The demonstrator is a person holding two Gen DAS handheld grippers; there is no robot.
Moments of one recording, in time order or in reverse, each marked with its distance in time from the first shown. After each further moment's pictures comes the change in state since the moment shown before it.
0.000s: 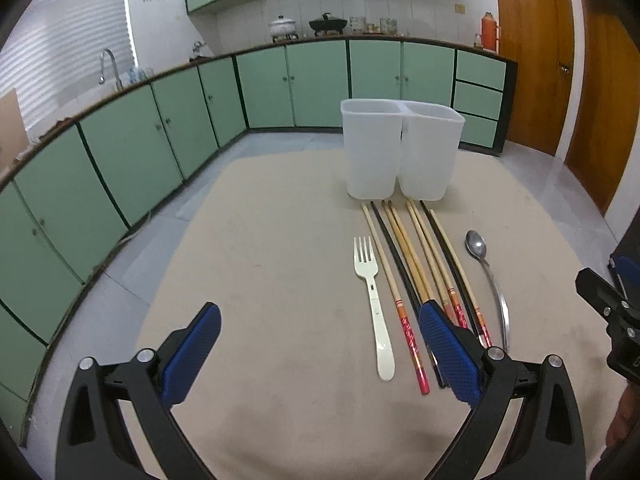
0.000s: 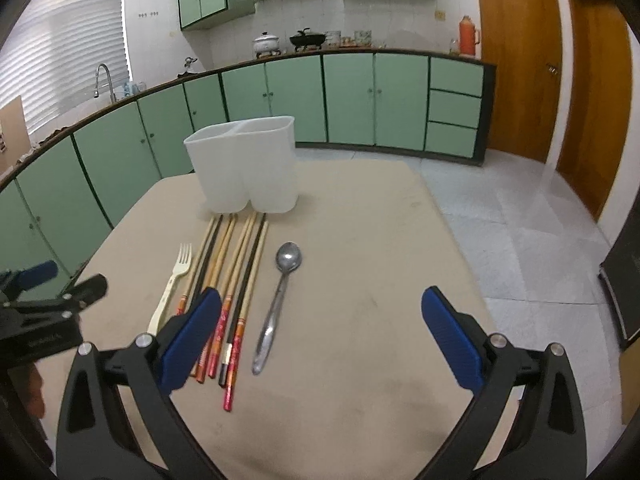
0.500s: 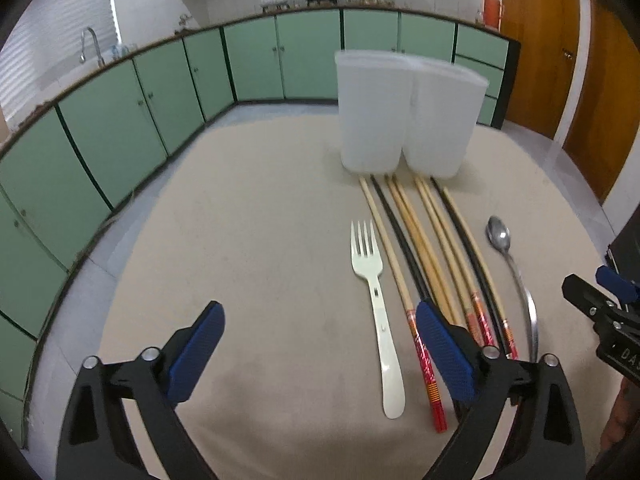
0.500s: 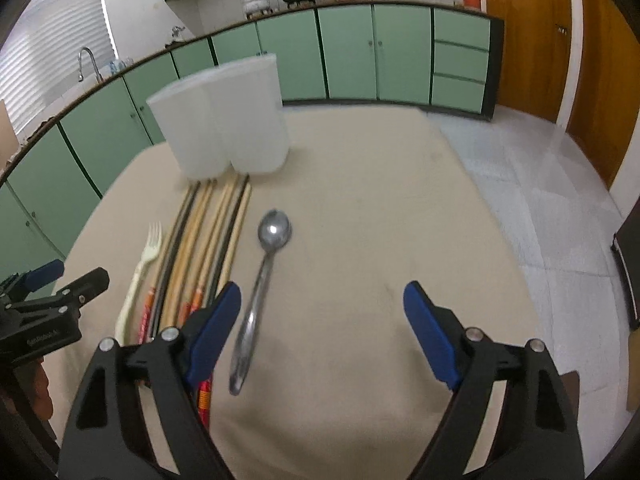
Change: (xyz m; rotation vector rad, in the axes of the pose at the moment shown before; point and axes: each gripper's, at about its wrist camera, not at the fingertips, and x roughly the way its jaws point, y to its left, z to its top) left arm 0.066 -0.007 0.004 -0.003 0.120 -0.037; right arm 0.072 -0.012 -0.007 0.046 0.179 0.021
